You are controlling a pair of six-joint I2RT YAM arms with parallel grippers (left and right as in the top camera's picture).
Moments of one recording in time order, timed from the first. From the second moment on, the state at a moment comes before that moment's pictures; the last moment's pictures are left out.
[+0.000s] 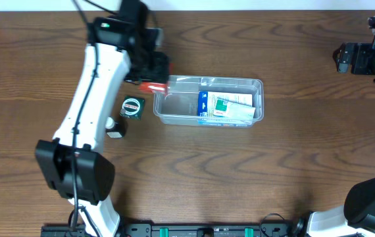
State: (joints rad) left arm -0.27 1.92 1.92 -1.31 0.19 -0.12; right arm -0.37 1.68 1.66 -0.91 -0.30 -0.22
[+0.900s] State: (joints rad) left arm -0.47 2.09 1.87 -1.25 0.10 -0.31; right arm -0.37 1.68 1.66 -0.91 -0.30 -0.22
